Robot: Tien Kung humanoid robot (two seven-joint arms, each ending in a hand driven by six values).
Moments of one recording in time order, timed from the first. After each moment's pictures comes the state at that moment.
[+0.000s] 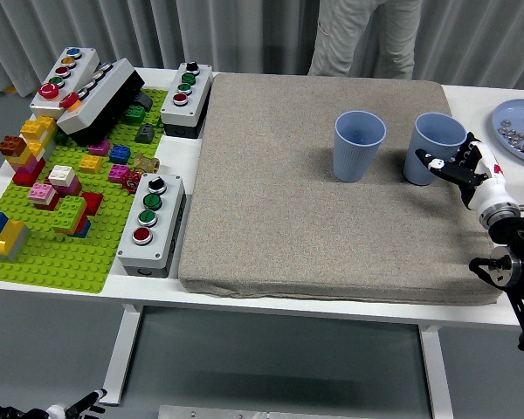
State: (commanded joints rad) left arm -0.17 0.10 -1.06 -0.18 1.26 -0.24 0.06; right arm 0.57 -0.13 1.14 0.78 -0.87 -0.09 0.17
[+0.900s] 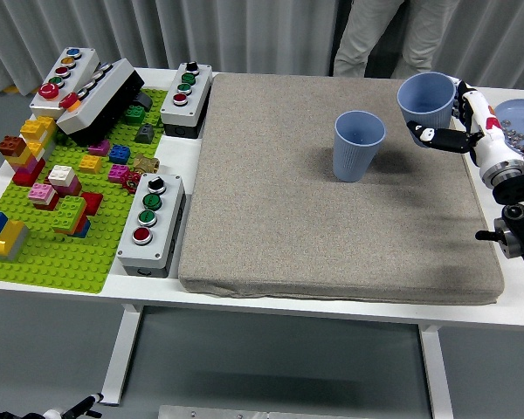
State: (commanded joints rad) left arm -0.16 0.10 -1.08 -0.18 1.27 -0.24 0.06; right arm 0.63 -0.20 1.08 1.00 -1.35 -0.23 0.05
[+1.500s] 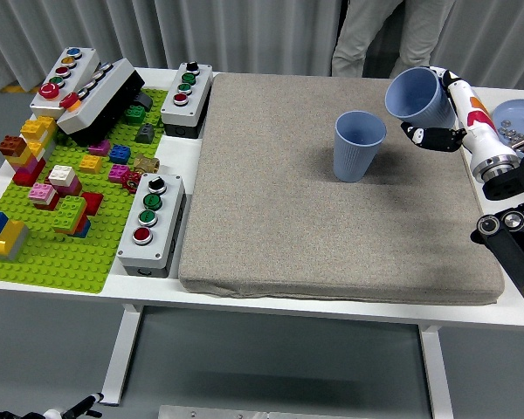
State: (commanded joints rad) left arm -0.16 0.10 -1.08 -0.18 1.27 -0.24 0.06; right arm 0.60 -0.18 1.09 1.10 -1.73 -0.30 -0.03
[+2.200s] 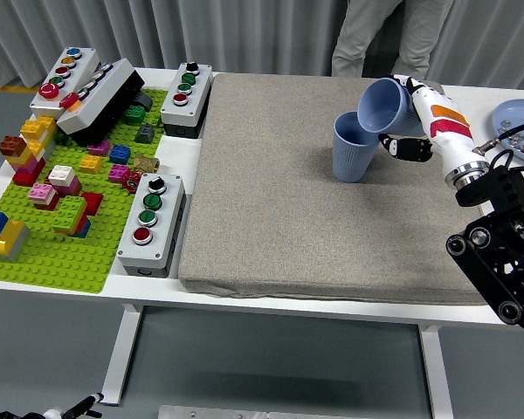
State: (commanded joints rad) left arm -0.16 0.10 -1.09 -0.18 1.28 -0.24 0.07; right arm 0.60 -0.17 0.97 1.15 -1.94 -0.33 -0.09
